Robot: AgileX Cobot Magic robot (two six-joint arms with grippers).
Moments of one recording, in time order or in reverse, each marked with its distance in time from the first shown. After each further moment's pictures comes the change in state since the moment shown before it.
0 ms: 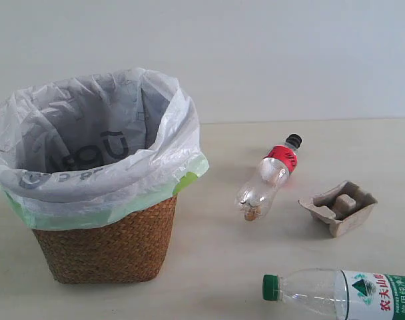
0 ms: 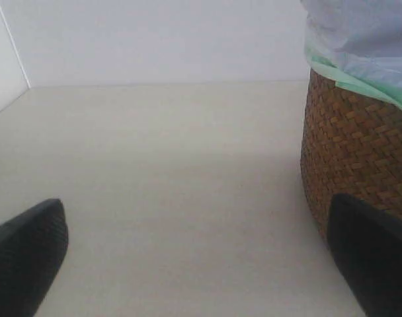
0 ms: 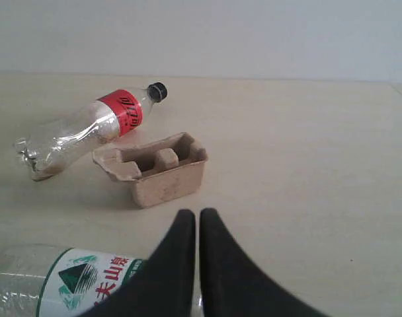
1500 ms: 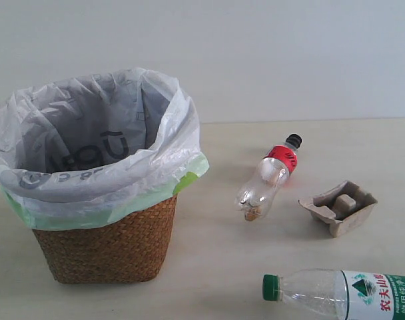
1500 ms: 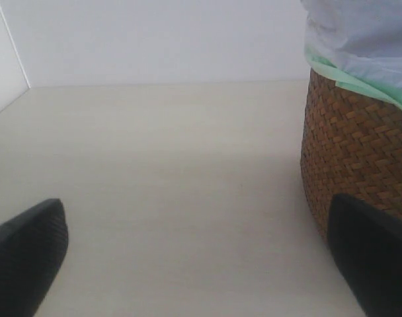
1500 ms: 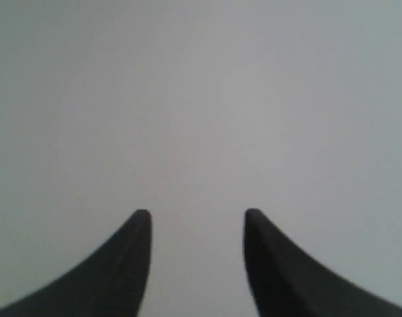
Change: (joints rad) left arm 0.000 0.000 0.000 0.000 0.000 0.000; right arm 0.000 0.132 -0.497 0.000 -0.373 0.301
